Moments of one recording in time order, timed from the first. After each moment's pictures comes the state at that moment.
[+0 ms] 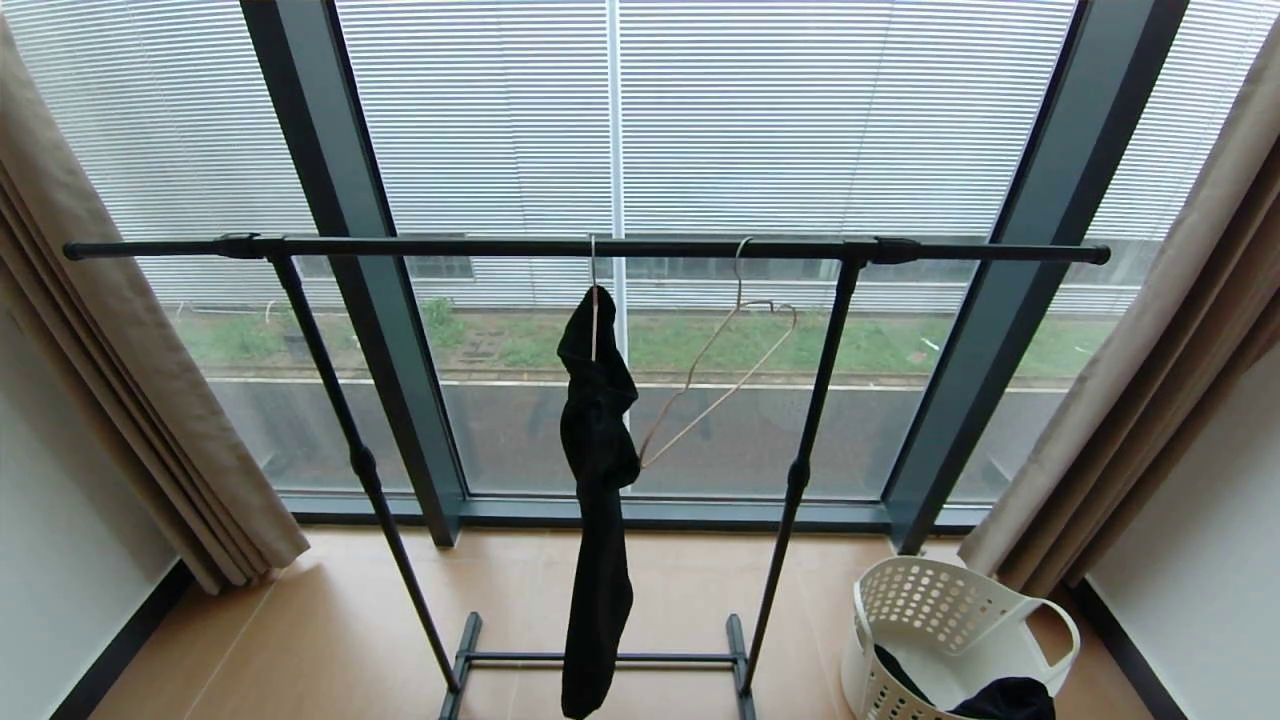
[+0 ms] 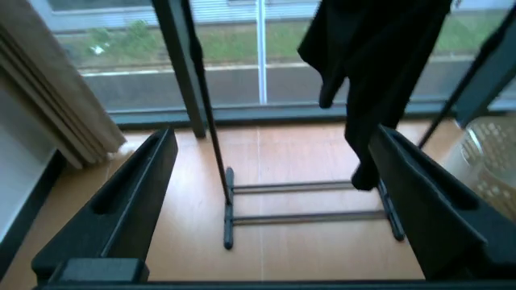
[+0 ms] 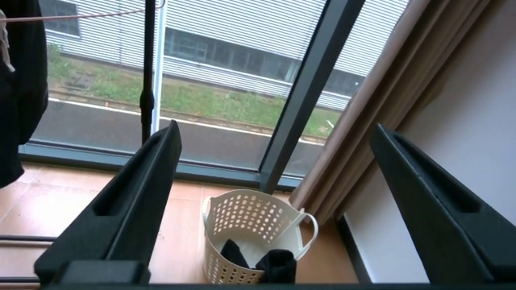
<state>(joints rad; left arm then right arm) -0.04 0.13 0.00 -0.05 0.10 0.06 0.00 0.00 0.00 -0.06 -0.17 -0.20</state>
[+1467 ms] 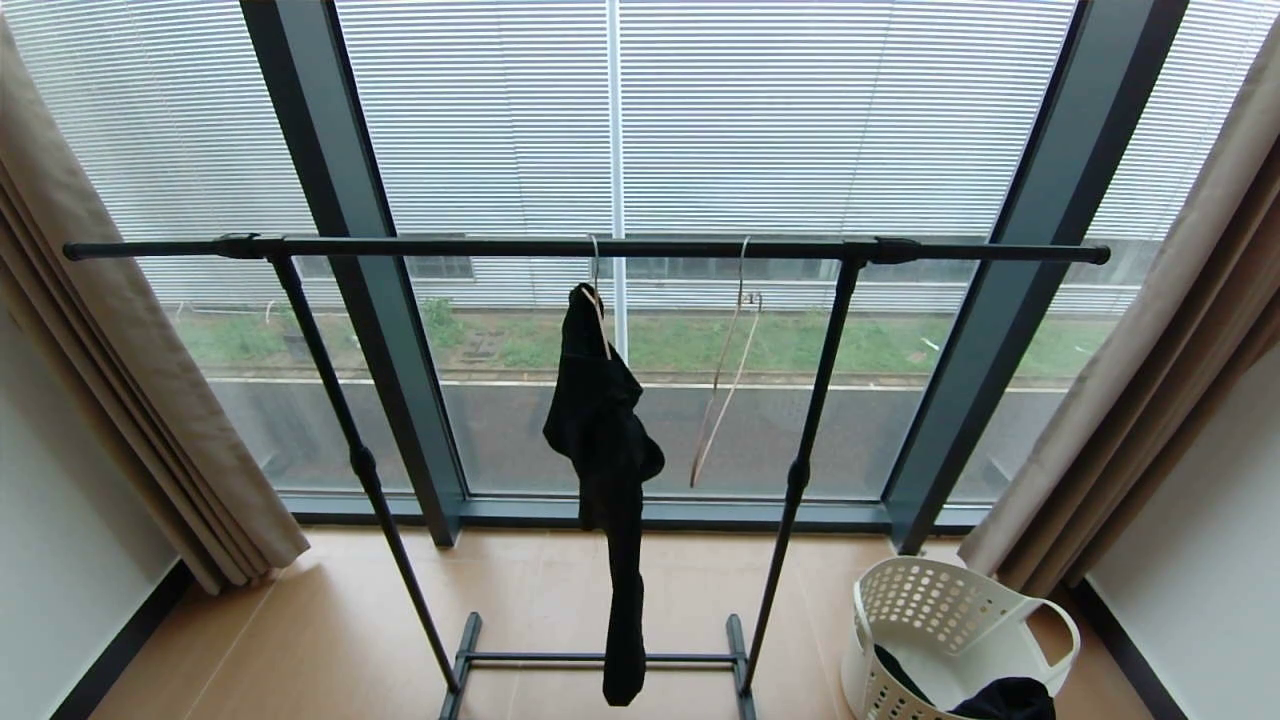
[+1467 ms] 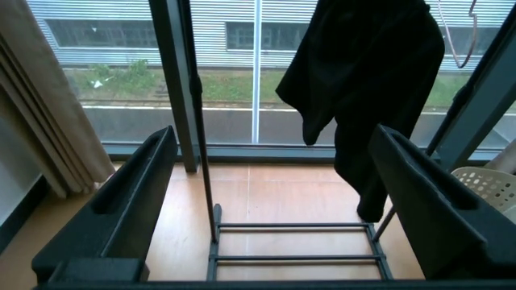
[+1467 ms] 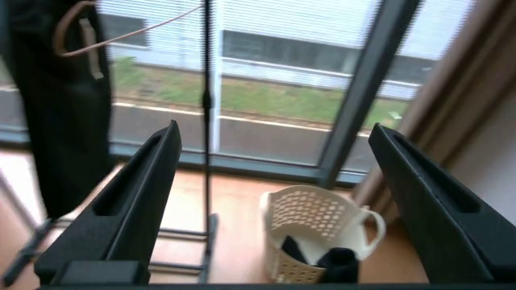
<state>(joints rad) 0.00 0.00 0.00 0.00 -0.01 0.03 0.00 0.00 0.00 0.00 0.04 -0.05</state>
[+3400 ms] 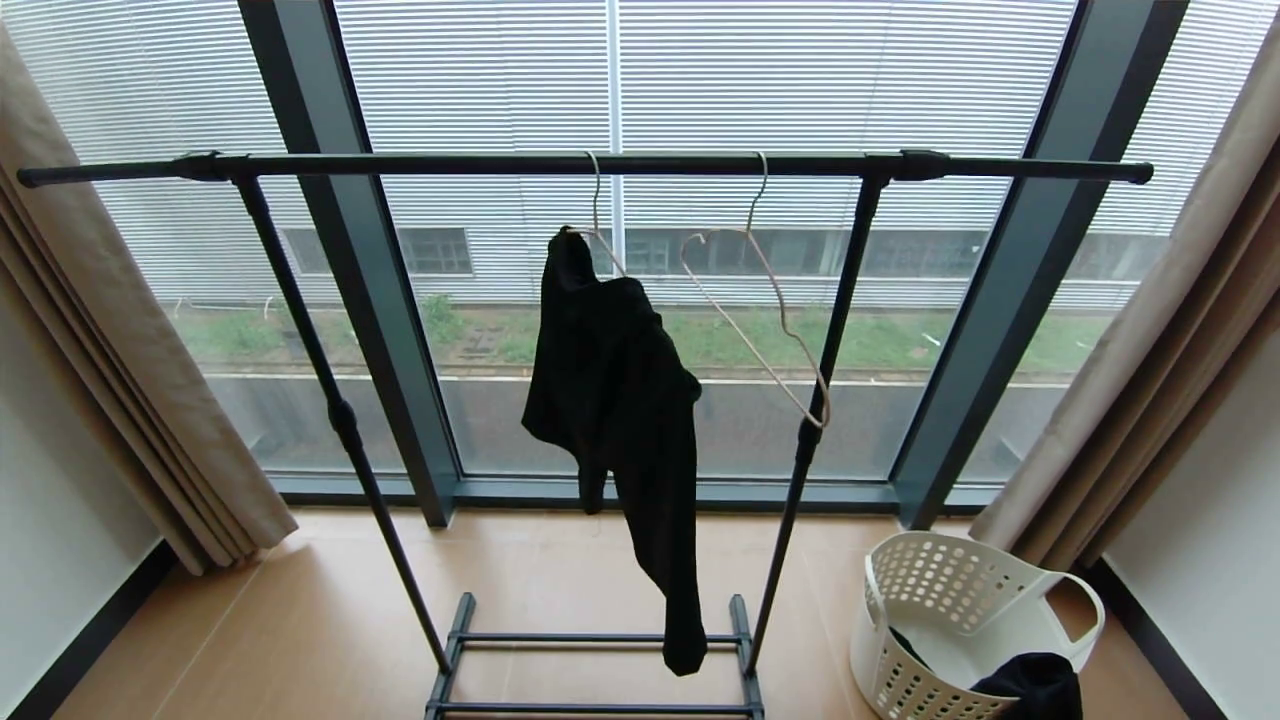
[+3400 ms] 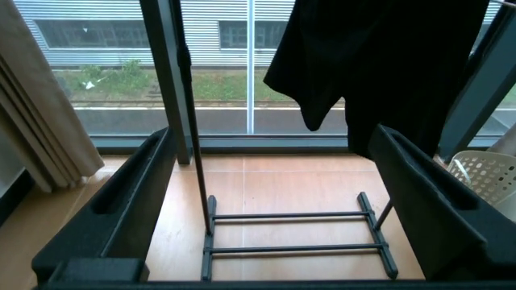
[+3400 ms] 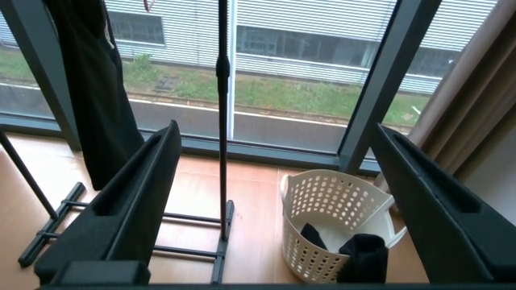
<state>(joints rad) 0.00 0.00 0.00 0.00 -0.04 0.01 0.00 0.00 0.00 0.00 0.04 -0.03</state>
